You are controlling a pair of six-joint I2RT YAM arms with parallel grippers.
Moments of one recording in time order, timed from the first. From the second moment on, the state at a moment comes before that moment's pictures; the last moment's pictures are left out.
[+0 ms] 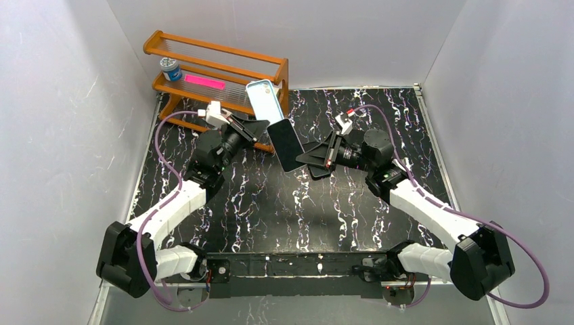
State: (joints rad) left arm -0.47 1.19 0.73 0.49 0.11 -1.00; right arm 0.56 1.16 0.76 0.36 -0.67 1.21
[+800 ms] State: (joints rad) left arm -0.45 0.95 0.47 0.00 0.30 -0.88; right arm 0.56 1.03 0.43 0.20 -0.46 1.09
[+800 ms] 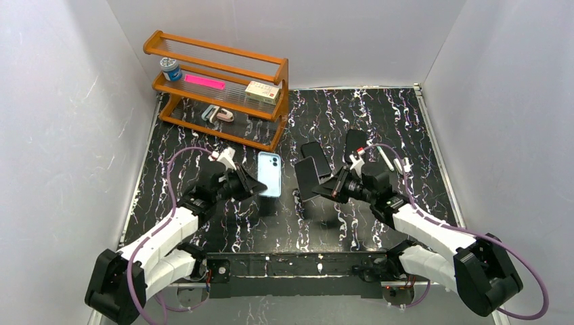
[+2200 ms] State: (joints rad) left arm -0.59 1.16 0.27 0.16 0.28 -1.12; right arm 0.83 1.43 0.23 0.69 -0.19 1.28
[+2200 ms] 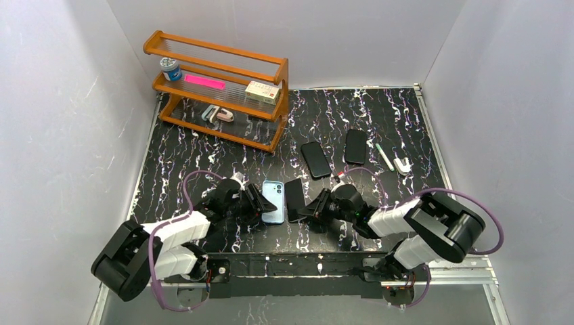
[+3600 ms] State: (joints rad) left arm -0.59 0.97 0.73 -0.57 -0.19 -0.66; right arm 0.95 1.44 0.77 -0.42 0.06 1.02
